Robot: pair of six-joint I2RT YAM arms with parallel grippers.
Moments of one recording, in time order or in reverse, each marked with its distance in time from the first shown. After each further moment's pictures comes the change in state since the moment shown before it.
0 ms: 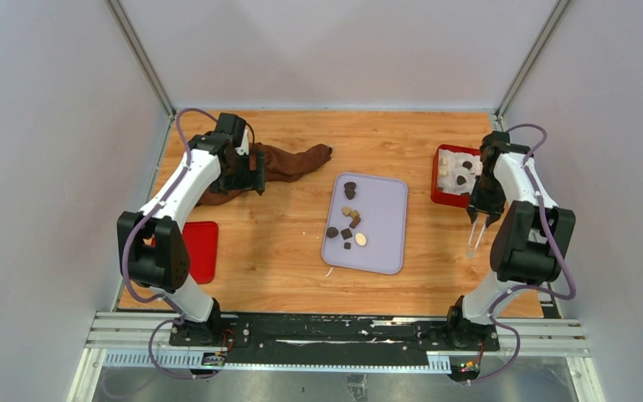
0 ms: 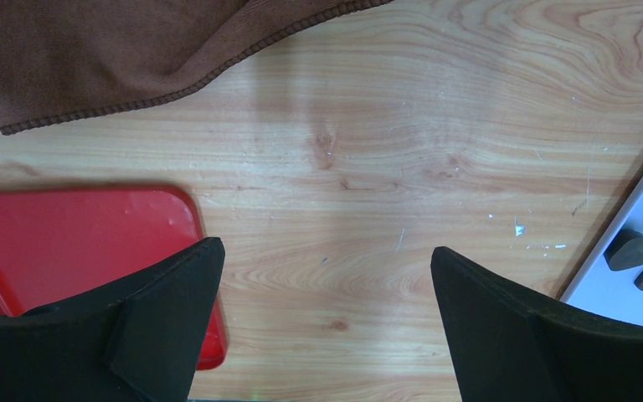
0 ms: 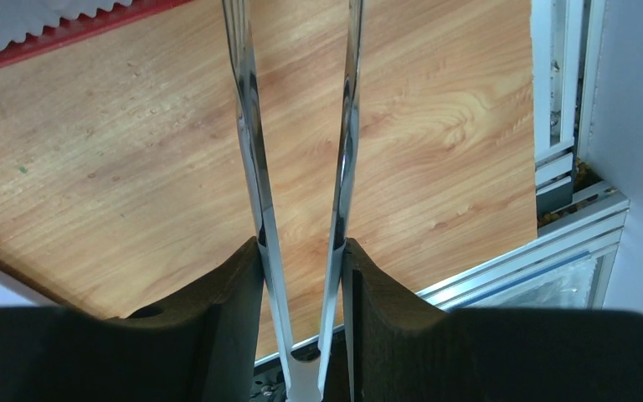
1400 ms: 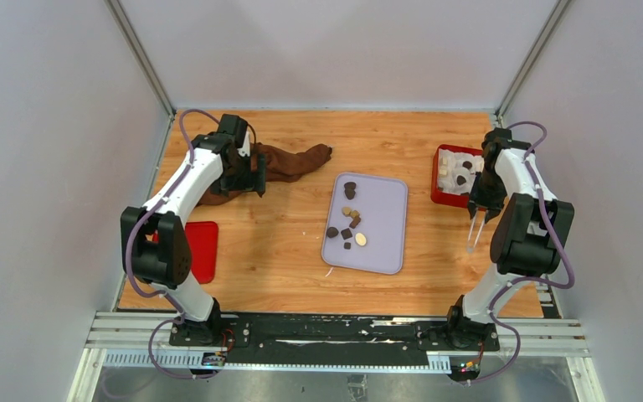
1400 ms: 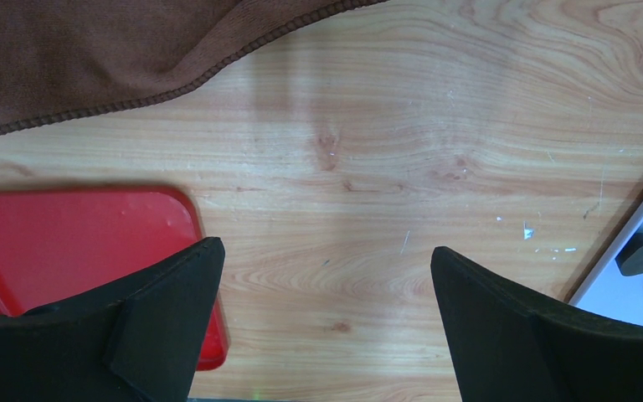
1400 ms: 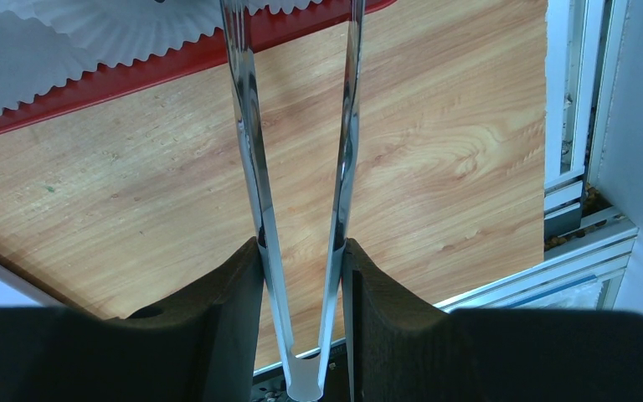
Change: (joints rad) left arm 0.000 0.028 0.000 0.000 -0.003 0.001; right arm -0.020 0.097 0.058 0.024 -0.045 -0.034
